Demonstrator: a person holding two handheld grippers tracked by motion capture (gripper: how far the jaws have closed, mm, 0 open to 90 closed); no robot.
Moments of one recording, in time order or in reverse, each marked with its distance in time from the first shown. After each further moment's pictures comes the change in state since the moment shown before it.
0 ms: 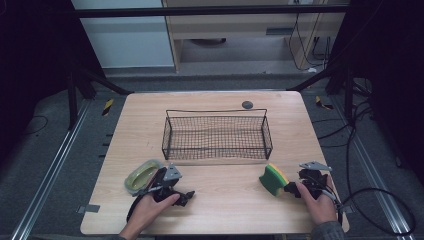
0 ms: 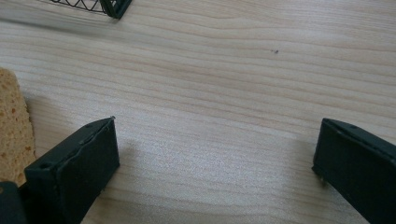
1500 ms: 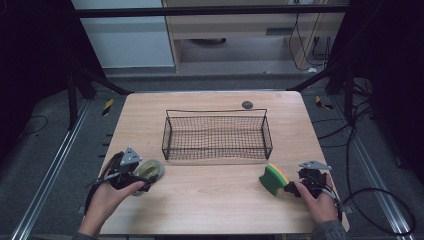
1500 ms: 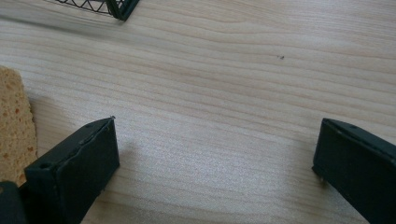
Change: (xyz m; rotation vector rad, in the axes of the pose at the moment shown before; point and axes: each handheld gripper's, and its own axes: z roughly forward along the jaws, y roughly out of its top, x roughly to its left) left arm 0.057 0.015 -0.106 0.051 0.210 -0.013; right arm -0.001 0.001 0.002 -0.006 0.020 -0.023
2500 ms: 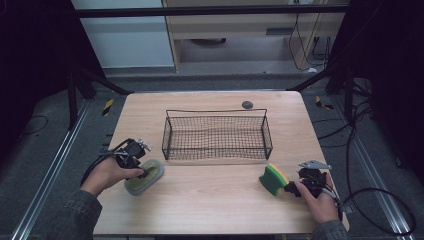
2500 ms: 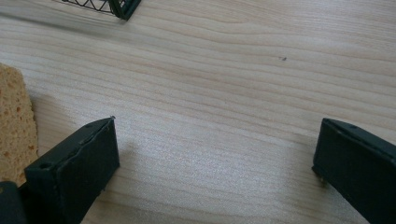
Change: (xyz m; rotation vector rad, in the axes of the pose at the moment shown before) left arm 0.034 0.029 0.036 0.495 -0.102 0.102; right arm -0.001 0.001 0.000 0.004 0.014 -0.008
